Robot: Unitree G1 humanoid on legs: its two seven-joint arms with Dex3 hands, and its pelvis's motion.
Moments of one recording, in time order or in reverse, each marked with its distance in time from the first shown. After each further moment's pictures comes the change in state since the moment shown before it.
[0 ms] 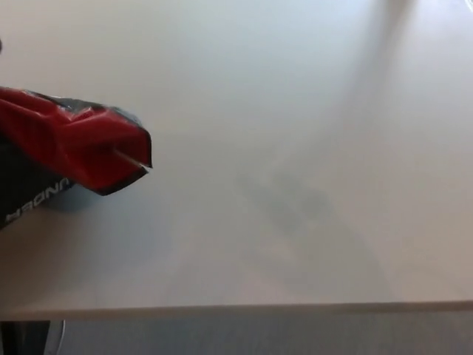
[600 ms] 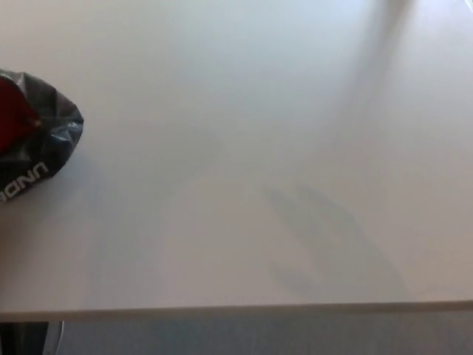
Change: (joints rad) left_arm -0.164 0.427 0.062 0.690 0.024 0.012 0.002; right_arm 0.099 0.001 -0.050 0.002 0.023 -0.001 0.015
